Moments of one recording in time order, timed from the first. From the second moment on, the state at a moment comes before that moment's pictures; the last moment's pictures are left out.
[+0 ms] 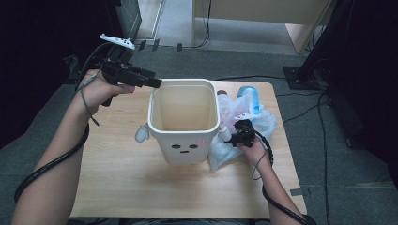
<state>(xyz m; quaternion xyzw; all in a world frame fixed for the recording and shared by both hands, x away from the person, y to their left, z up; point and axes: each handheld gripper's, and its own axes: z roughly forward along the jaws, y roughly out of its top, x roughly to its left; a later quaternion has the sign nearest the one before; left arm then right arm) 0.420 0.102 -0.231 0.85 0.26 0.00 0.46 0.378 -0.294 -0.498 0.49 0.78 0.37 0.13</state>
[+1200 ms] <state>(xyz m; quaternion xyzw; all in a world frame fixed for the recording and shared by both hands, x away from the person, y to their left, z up) 0.408 0.133 -0.251 0.85 0.24 0.05 0.47 0.378 -0.294 -0.499 0.49 0.77 0.37 0.13</state>
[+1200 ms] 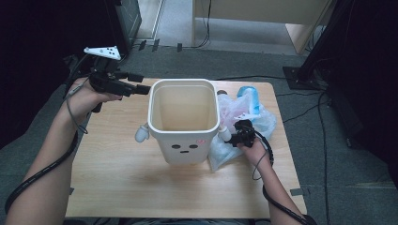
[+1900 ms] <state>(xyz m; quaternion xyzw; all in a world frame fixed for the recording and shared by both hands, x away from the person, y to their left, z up) 0.404 0.142 -0.285 0.84 0.24 0.05 0.48 0.378 -0.294 -0.499 0.49 0.77 0.37 0.13</state>
